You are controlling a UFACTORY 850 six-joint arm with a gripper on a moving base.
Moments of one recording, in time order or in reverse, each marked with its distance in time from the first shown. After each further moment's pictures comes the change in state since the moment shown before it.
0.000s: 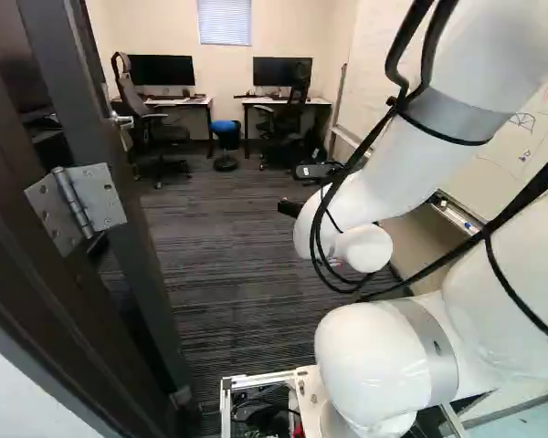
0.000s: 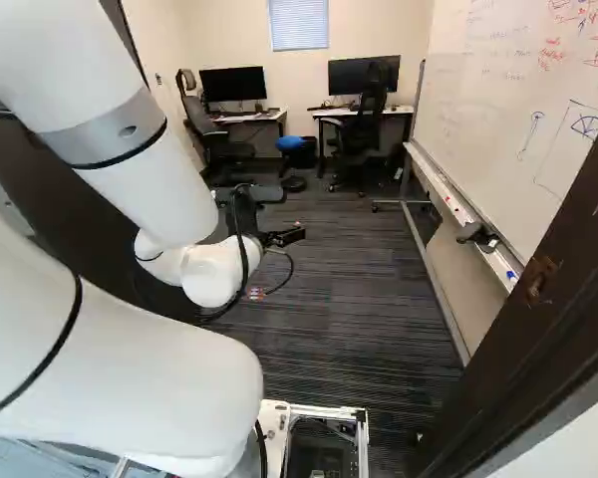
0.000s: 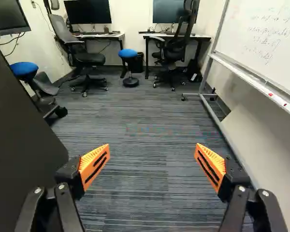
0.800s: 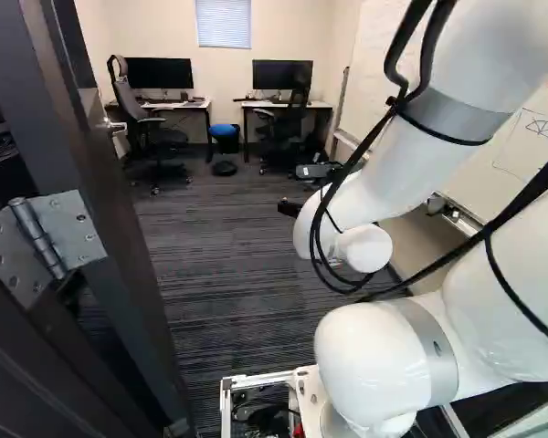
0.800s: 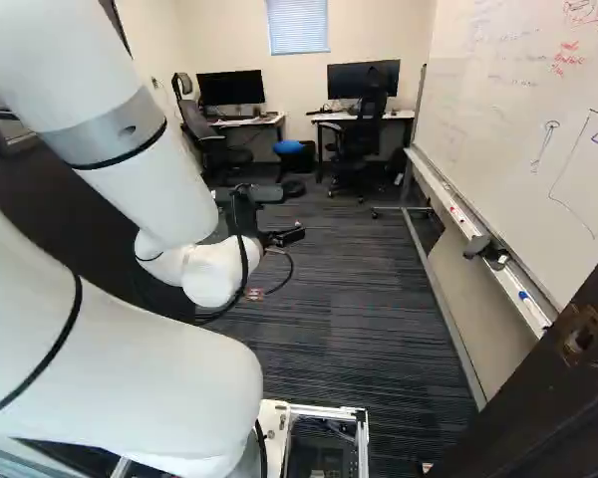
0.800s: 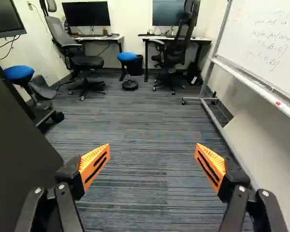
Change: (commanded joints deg) arm 0.0 0.0 0.0 0.0 0.0 0.0
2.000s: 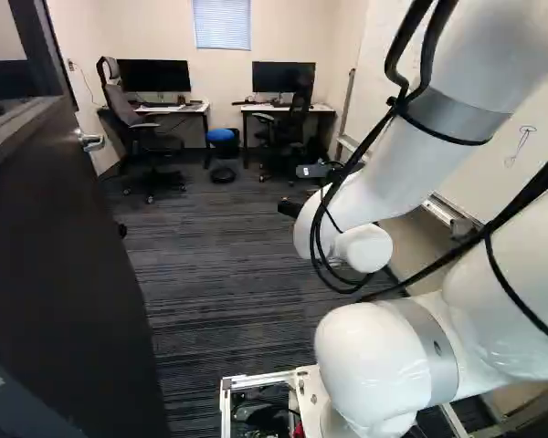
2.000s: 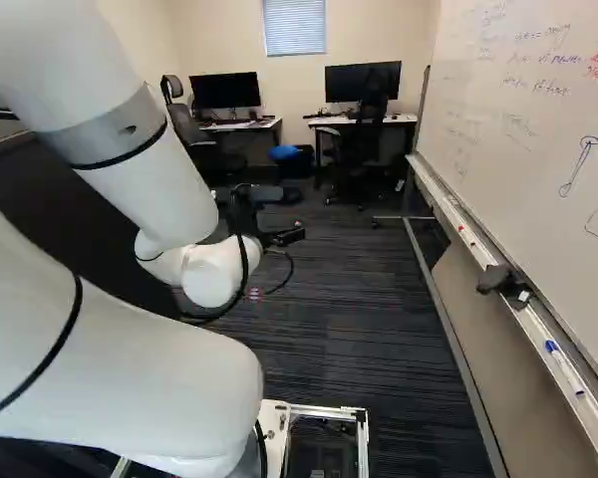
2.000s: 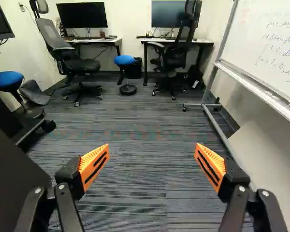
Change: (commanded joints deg) arm 0.0 0.0 0.0 0.0 0.0 0.0
